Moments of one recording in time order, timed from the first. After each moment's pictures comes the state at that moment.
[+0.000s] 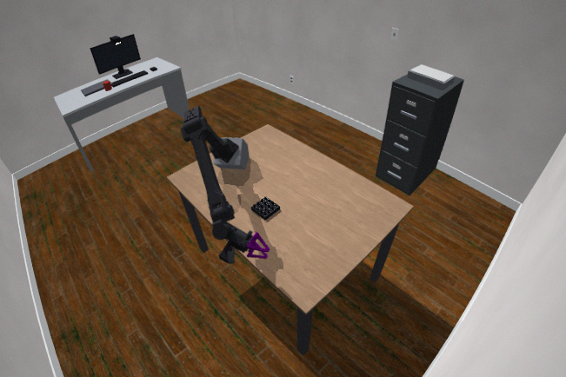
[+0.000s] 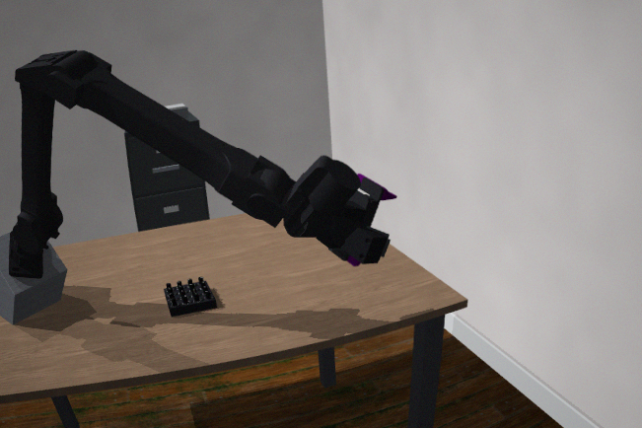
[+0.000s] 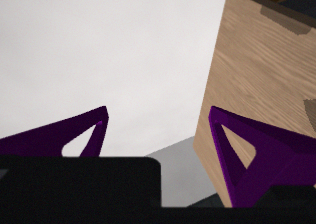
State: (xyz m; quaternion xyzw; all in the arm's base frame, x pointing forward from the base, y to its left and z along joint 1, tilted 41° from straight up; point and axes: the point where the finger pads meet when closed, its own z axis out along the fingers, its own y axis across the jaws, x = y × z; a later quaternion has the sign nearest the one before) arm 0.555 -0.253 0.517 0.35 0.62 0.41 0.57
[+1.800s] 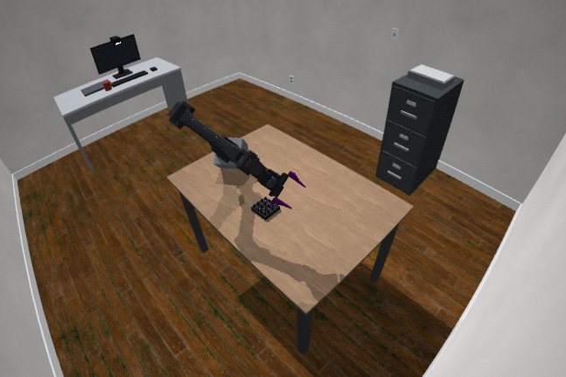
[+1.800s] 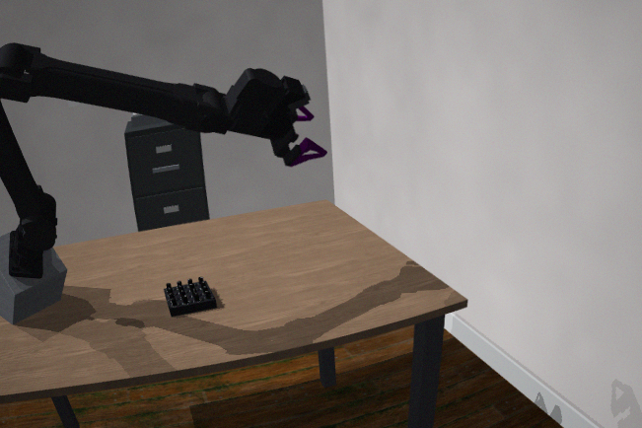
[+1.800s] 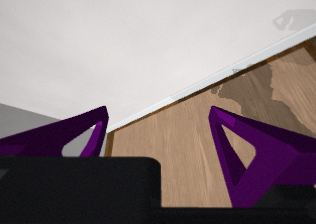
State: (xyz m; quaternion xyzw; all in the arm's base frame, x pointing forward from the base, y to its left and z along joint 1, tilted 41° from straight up) arm 0.527 -0.012 0.494 0.05 0.71 0.05 0.70
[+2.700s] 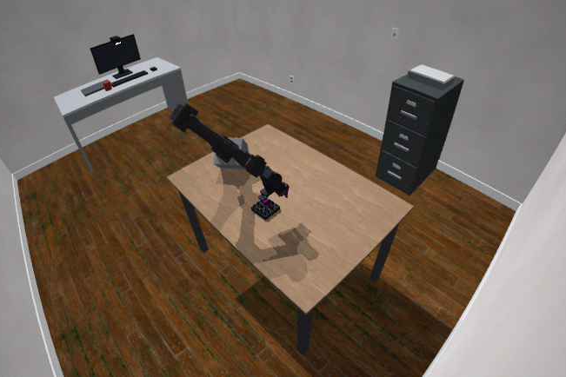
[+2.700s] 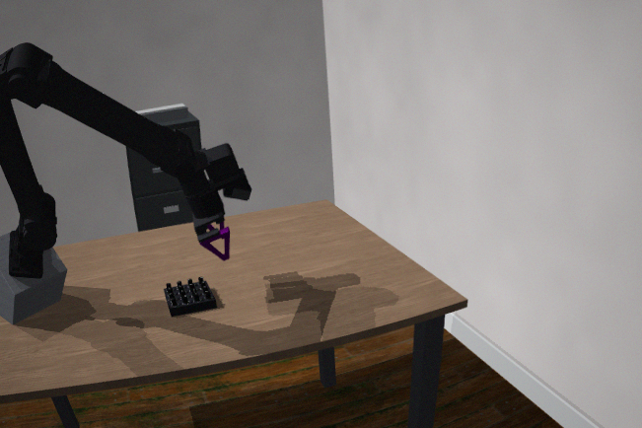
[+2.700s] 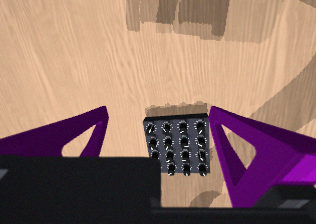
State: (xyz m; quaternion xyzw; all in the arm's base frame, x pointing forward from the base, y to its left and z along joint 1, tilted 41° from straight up) arm 0.438 -0.073 0.201 0.07 0.91 -0.21 0.35
